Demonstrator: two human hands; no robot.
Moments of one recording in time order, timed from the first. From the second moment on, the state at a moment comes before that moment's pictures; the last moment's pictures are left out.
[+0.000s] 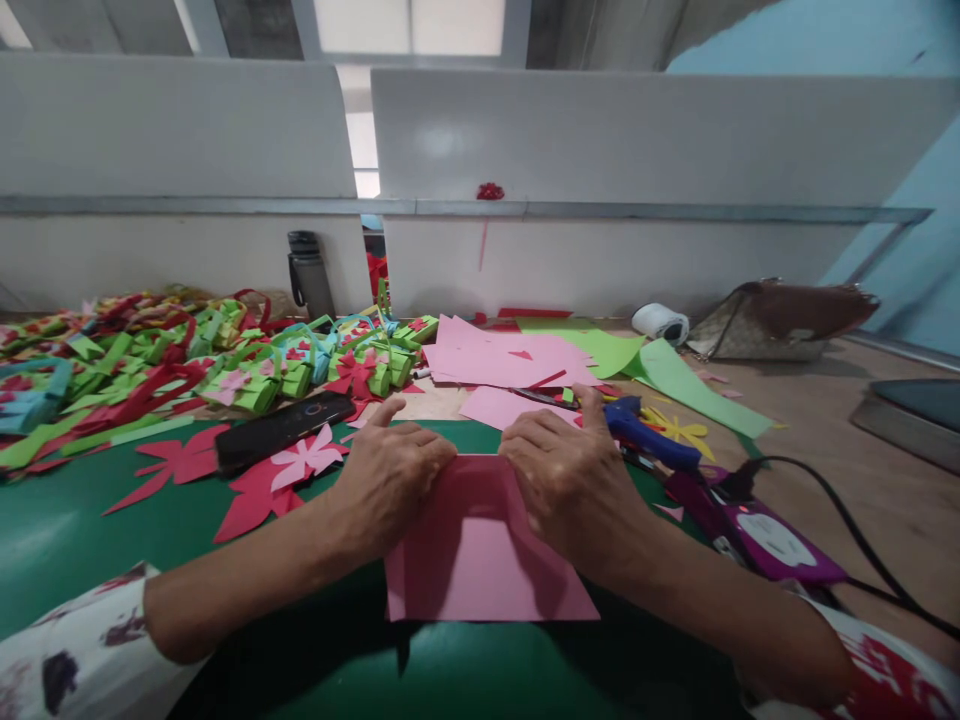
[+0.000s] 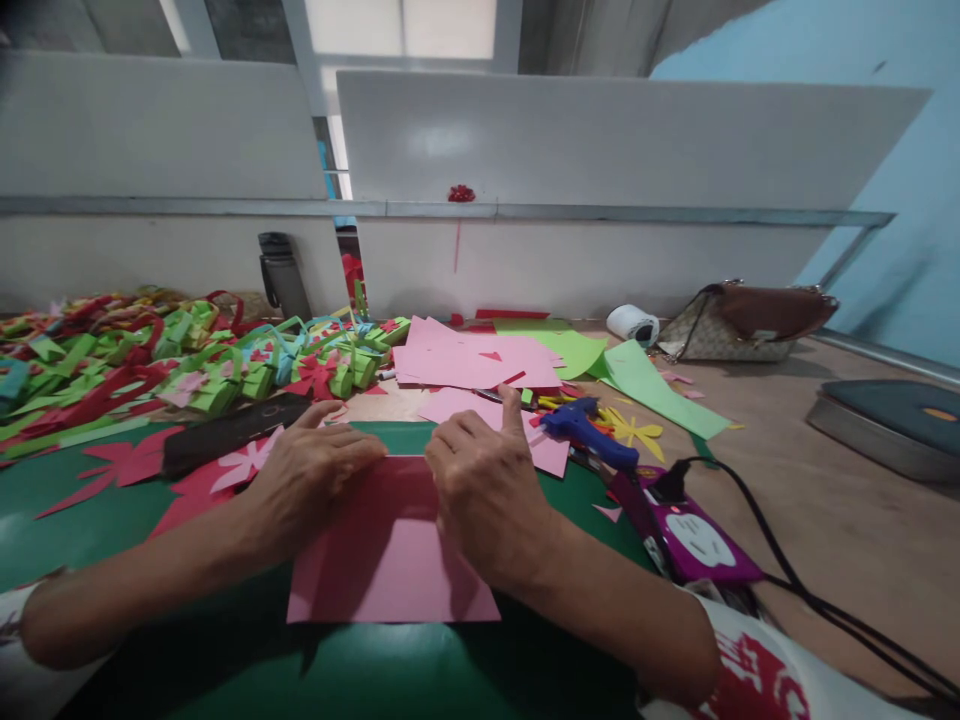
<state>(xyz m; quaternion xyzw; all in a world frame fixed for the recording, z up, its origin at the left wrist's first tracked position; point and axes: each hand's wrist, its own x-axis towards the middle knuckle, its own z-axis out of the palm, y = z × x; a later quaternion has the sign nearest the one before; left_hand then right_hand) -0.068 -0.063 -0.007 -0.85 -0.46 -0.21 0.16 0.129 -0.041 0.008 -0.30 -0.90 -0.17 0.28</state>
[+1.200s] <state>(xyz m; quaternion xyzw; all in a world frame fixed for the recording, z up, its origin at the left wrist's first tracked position) -0.056 -0.070 0.003 -0.84 -0.45 -0.30 0.04 0.128 -0.048 0.010 -0.26 -0.90 -0.23 0.25</state>
